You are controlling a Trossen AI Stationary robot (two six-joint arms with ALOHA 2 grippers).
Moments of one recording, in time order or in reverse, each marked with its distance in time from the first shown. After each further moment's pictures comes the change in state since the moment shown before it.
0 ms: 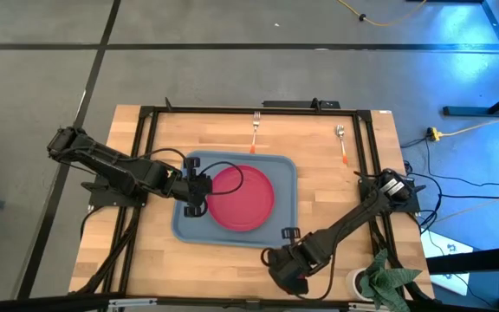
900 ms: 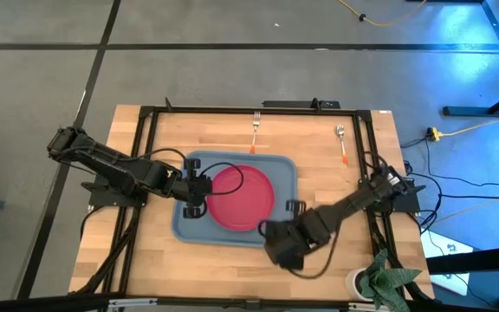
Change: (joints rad) left arm 0.000 0.000 0.000 -0.001 0.038 0.003; right arm -0.107 -0.001 0.359 -0.464 0.130 0.054
